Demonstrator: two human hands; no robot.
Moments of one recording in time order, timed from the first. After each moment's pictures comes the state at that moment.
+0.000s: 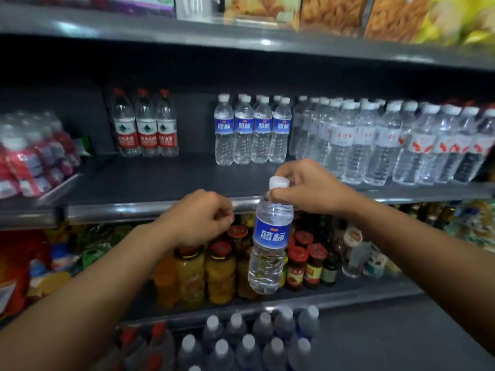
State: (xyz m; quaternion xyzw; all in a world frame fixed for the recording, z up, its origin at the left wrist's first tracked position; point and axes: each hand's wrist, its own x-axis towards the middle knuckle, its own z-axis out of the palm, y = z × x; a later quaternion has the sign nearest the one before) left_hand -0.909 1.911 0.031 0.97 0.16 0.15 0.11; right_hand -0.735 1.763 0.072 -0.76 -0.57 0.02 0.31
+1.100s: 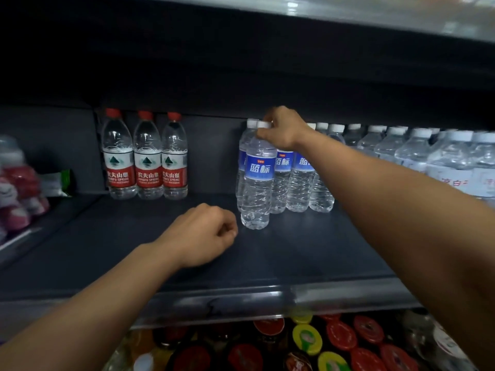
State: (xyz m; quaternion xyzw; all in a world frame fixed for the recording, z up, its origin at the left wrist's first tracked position) left_hand -0.808 2.101 0.021 0.96 0.21 0.18 0.09; right_hand -0.596 2.070 0.148 -0.78 -0.52 -0.14 0.32
